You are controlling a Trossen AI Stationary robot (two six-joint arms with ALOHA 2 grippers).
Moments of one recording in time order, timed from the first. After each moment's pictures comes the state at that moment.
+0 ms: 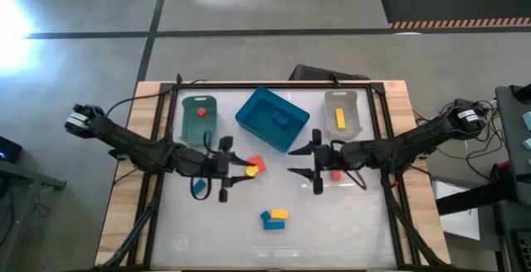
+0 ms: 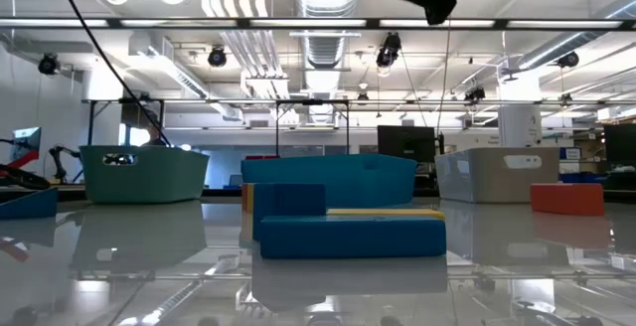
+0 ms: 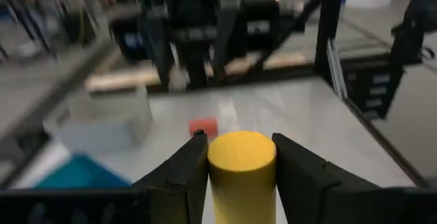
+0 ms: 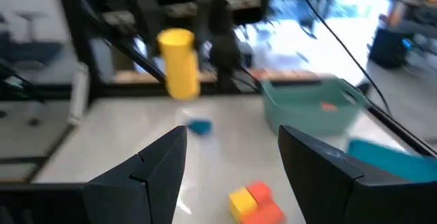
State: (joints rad) left arm -0.36 1.18 0.78 0.23 -0.34 0.04; right arm 0.26 1.25 0.68 0.45 0.27 0.04
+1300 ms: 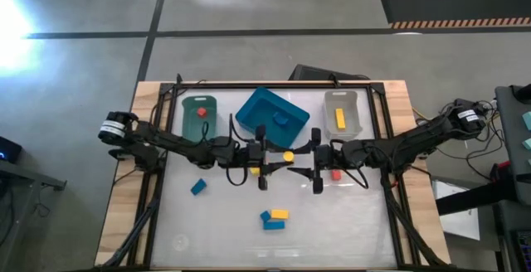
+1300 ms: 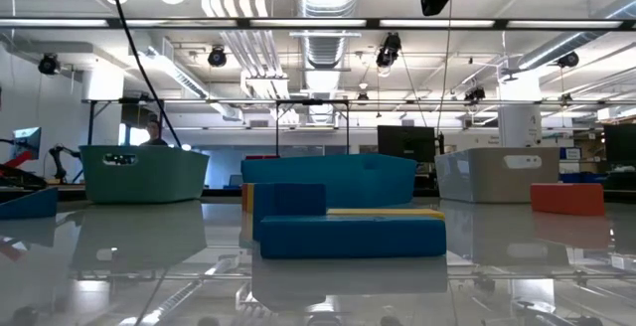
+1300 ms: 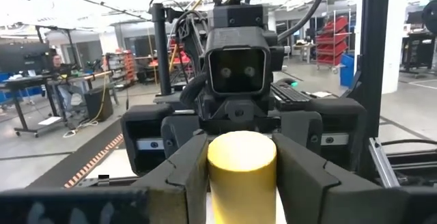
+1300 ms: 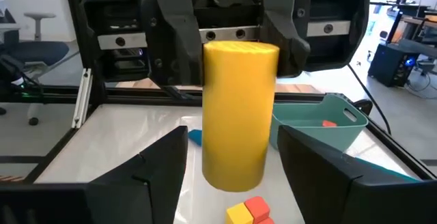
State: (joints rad) left arm -0.16 1.60 0.97 0.80 -0.17 0.12; right arm 0.26 1.25 0.70 0.45 0.25 -0.02
